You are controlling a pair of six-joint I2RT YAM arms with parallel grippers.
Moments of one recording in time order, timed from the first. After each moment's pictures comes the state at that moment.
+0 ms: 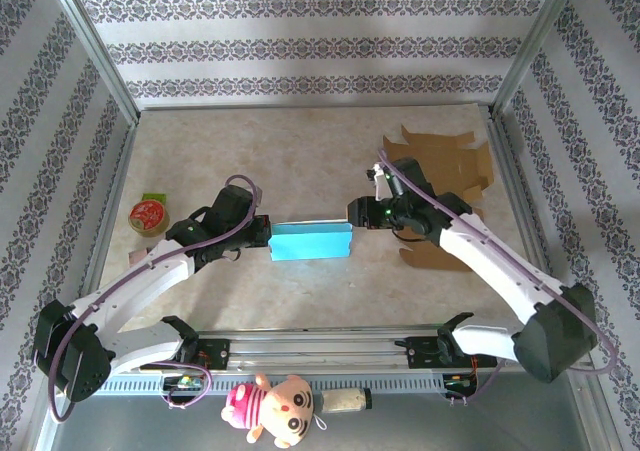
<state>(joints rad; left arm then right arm) -0.56 1.13 0.82 -0.57 0.03 -0.59 0.52 1.25 1.00 -0.62 -0.30 0.51</state>
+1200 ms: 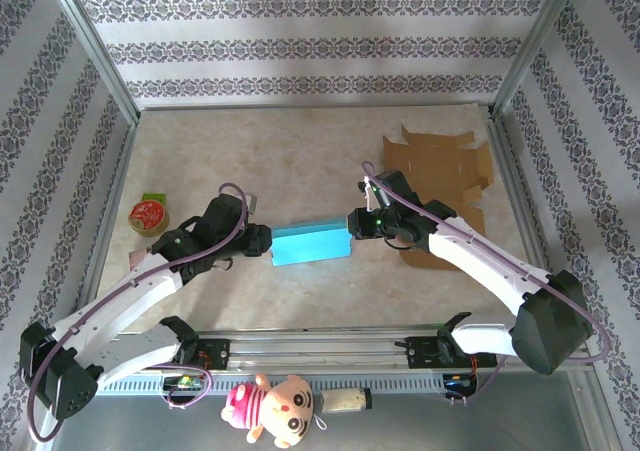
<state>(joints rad) -0.60 0.99 0.80 -0.65 0.00 -0.58 0.59 1.28 0.92 -0.55 -0.22 0.50</state>
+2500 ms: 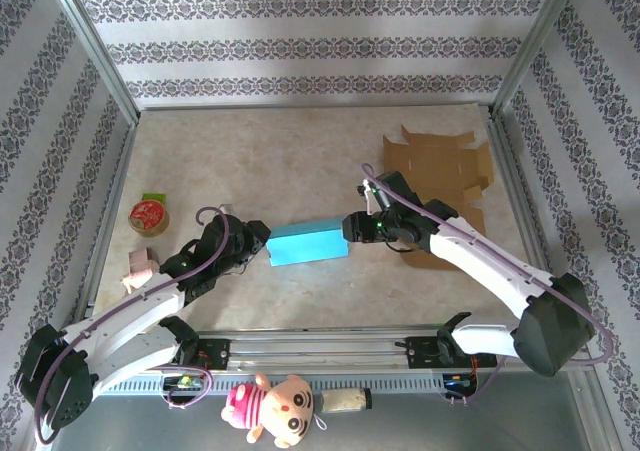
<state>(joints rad) -0.60 0.93 0.50 -0.17 -0.07 -1.28 0.60 1.25 0.96 -0.63 -0.25 0.51</state>
